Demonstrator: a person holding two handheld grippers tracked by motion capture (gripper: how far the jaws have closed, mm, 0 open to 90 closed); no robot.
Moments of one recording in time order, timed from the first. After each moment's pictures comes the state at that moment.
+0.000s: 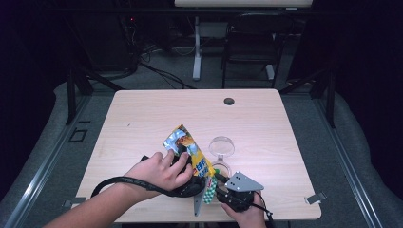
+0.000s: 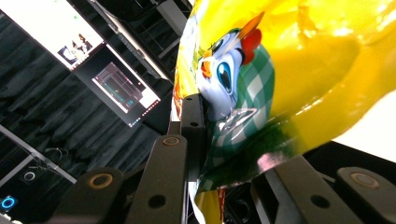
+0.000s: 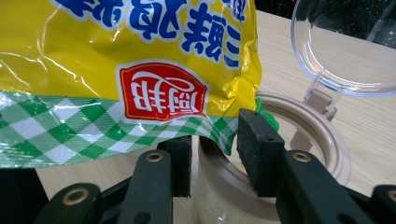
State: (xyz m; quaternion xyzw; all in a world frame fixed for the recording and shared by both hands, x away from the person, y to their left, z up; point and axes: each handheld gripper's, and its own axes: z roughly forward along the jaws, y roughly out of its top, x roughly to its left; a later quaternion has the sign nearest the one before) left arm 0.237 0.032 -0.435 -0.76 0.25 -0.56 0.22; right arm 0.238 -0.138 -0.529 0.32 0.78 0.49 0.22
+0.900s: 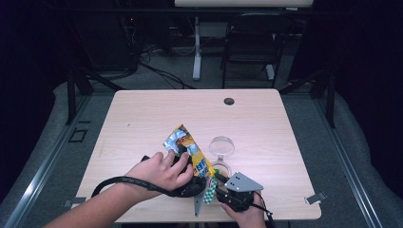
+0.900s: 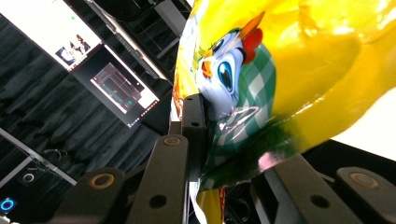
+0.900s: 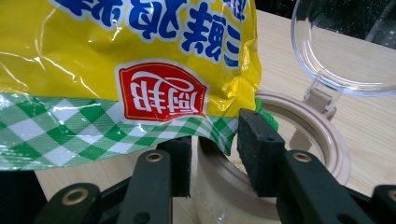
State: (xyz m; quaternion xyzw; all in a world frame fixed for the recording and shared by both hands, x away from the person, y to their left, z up) left arm 0.236 0.031 -0.434 -0.77 0.25 -0.54 0.23; right arm 0.239 -0.138 -0.530 0.32 0.78 0.49 0.22
